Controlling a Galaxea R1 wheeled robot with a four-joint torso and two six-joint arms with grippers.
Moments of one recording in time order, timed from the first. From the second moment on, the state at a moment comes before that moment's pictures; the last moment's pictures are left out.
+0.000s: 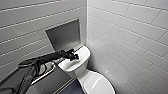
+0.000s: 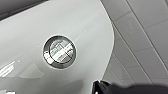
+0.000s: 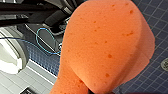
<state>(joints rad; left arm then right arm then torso) 0.11 2.81 -2.32 -0.50 0.52 -0.02 -1.62 2.94 -2.80 -1.09 0.45 1.34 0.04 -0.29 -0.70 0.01</state>
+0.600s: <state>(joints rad) 0.05 2.89 -2.46 -0.46 0.54 -0.02 -1.62 2.94 -2.79 -1.09 0.45 1.34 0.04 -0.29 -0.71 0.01</state>
